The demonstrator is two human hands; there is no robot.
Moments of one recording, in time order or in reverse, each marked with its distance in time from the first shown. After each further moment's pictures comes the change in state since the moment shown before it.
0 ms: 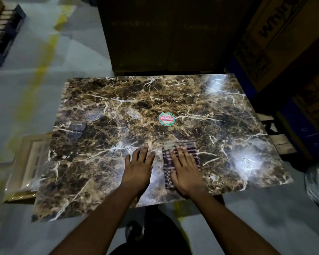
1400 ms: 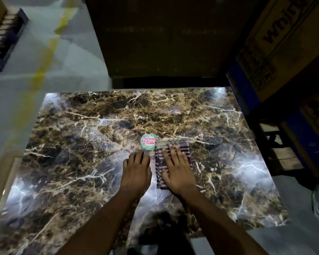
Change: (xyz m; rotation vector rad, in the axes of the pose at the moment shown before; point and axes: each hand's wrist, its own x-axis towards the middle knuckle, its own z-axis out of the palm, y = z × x) left_hand 0.106 0.060 -0.014 -0.023 0.147 -0.107; right_hand 0.098 0.079 -0.029 0.019 0.000 -0.061
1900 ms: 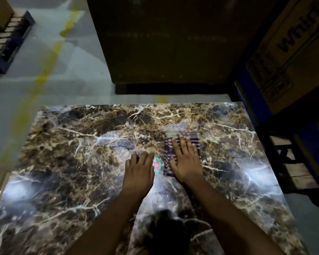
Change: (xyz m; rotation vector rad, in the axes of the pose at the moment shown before) left_hand 0.092 -0.007 0.001 0.040 0.033 0.004; right_hand 0.126 0.048 -0.028 0.006 0.058 0.099
